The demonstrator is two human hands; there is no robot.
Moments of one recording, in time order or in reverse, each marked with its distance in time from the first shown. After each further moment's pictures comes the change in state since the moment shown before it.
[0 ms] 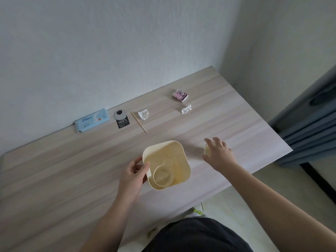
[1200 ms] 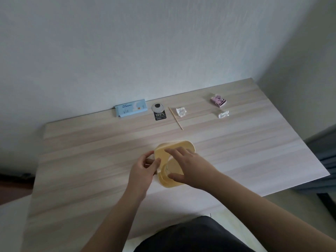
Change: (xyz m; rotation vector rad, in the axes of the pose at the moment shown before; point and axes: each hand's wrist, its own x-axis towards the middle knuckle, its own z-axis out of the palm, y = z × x) left_hand -0.008 0.011 -0.109 -0.007 0.073 0.098; right_hand -0.090 -0.238 -0.020 -0.013 -0.099 -0.712
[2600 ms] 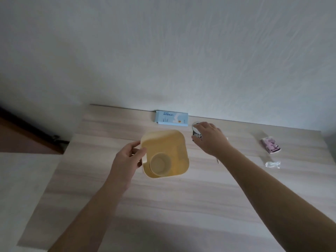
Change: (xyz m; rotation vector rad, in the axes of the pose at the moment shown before) left_hand 0.077 0.052 -0.118 -0.178 0.335 -0.040; right_hand 0.240 0.040 -0.033 -0.215 0.034 -0.028
